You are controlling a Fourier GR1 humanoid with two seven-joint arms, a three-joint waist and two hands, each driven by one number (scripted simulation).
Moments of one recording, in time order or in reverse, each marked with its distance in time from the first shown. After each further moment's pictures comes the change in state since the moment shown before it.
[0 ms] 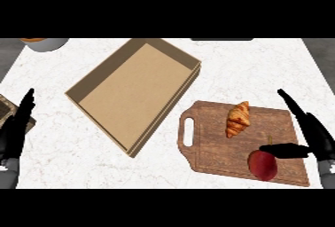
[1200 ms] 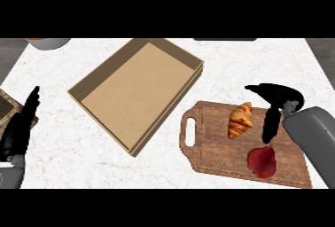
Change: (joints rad) left arm -0.023 -0.038 0.012 -0.005 -0.052 -0.015 0.029; right arm -0.507 0.010 0.223 0.297 0.204 0.686 0.523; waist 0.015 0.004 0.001
